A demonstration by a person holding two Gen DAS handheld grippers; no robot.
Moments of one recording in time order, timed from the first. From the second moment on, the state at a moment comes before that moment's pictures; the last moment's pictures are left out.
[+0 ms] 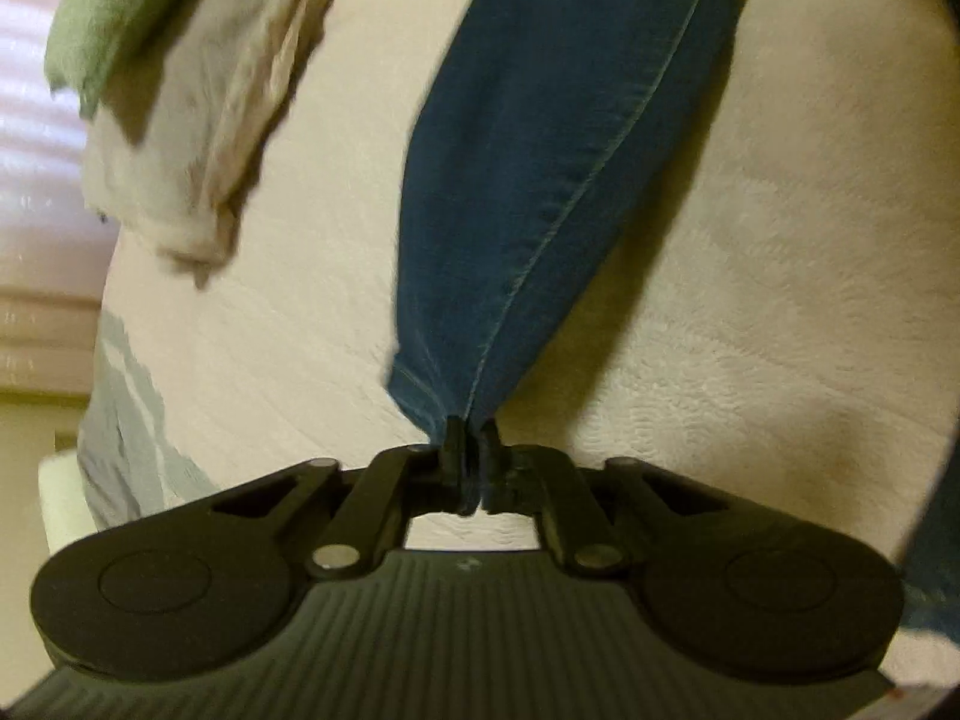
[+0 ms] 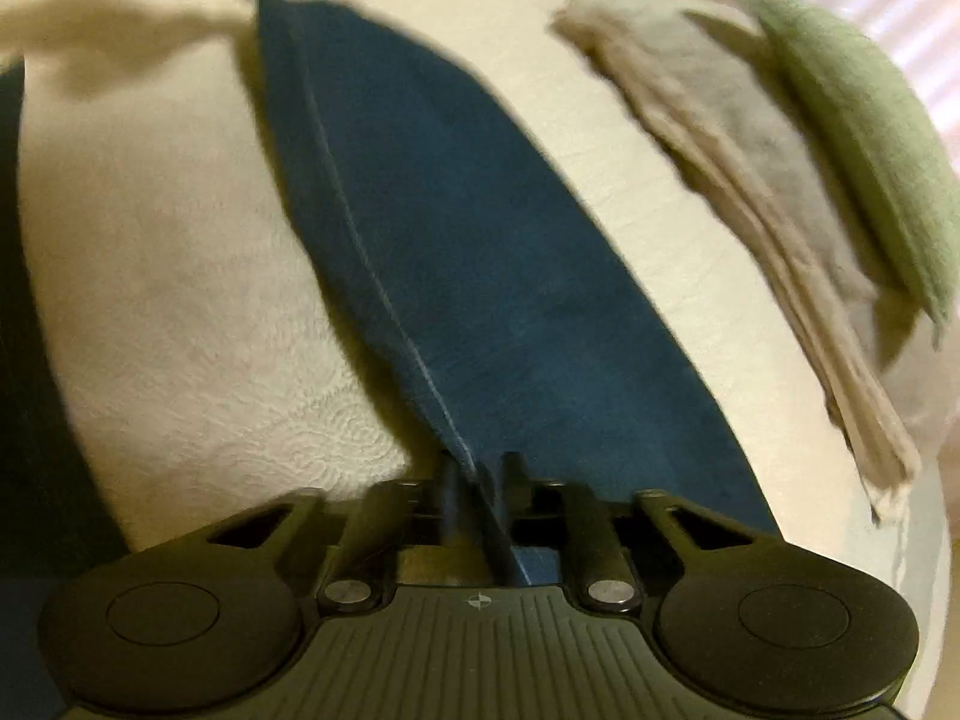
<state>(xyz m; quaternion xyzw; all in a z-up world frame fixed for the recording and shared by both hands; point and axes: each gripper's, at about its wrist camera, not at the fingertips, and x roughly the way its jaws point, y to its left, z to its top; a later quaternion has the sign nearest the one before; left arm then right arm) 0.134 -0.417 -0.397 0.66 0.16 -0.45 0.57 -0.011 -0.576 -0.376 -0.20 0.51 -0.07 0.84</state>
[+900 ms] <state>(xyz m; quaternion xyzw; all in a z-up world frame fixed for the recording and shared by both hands) -0.117 -0.275 -0.377 0.62 0.23 -0.47 0.59 -0.325 -0.551 -0.326 -0.04 0.56 -0.21 0.80</state>
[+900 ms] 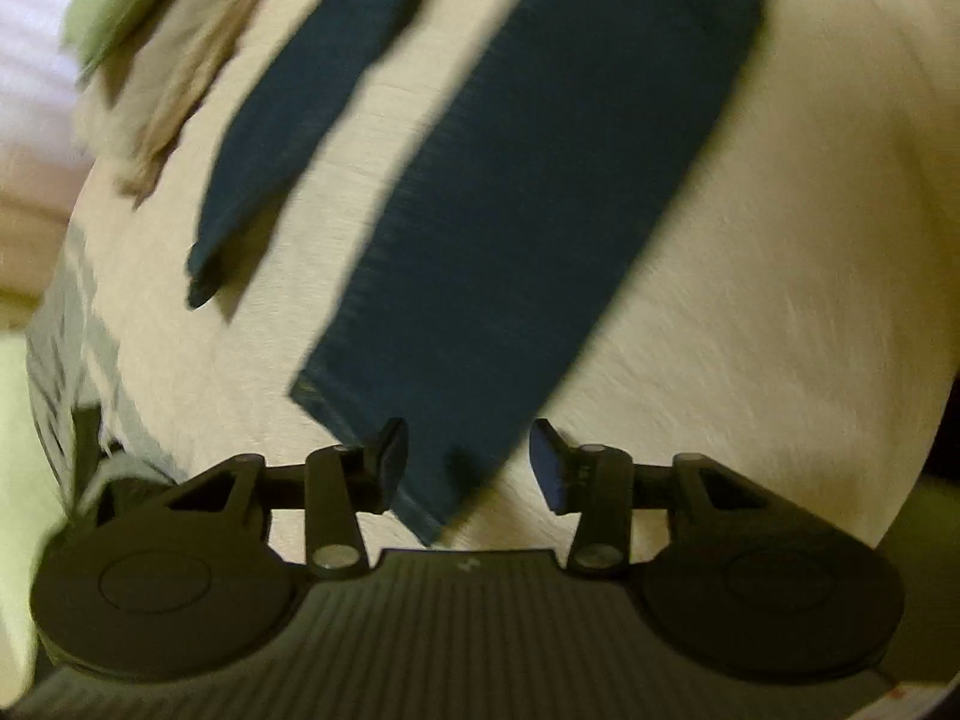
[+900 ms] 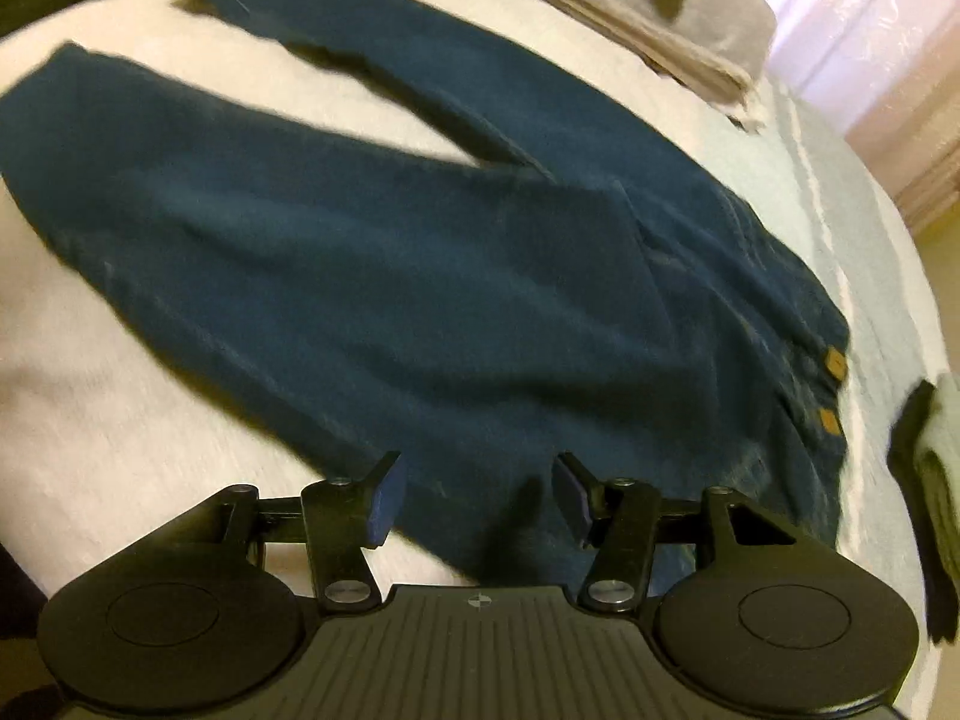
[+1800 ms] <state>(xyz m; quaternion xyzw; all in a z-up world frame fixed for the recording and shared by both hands) -0.128 -0.227 -0.349 0.60 0.29 -0.45 0.60 -0.458 -0.660 -0.294 0.17 0.45 -0.48 0.73</state>
